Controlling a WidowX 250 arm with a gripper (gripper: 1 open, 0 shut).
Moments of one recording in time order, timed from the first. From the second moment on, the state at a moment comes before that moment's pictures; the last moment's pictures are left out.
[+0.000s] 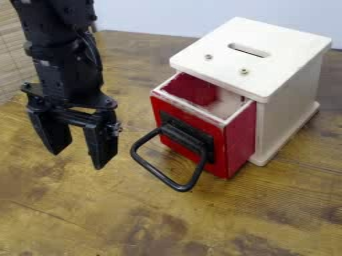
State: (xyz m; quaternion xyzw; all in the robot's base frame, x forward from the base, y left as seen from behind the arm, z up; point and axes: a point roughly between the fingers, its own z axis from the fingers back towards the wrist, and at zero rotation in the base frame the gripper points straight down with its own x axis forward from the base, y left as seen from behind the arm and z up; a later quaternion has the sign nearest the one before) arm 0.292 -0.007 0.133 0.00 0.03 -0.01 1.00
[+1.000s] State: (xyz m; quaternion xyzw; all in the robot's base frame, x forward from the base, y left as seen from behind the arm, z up) arm 0.295 -0.018 0.135 0.01 0.04 -0.04 1.00
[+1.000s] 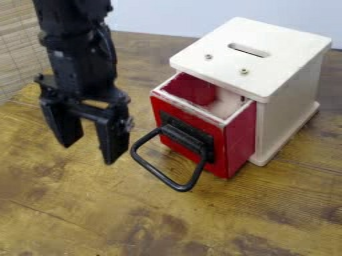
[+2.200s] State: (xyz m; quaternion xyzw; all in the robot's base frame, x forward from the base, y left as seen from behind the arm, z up) arm 0.300 -0.012 0.131 0.00 0.02 0.02 1.00
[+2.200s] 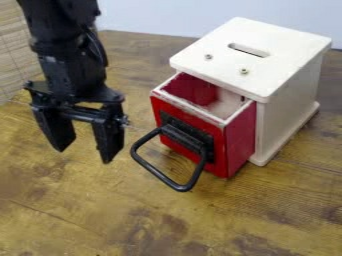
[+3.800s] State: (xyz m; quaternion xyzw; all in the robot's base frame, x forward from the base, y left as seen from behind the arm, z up) arm 0.290 -0.002 0.136 -0.01 0.03 -0.02 1.00
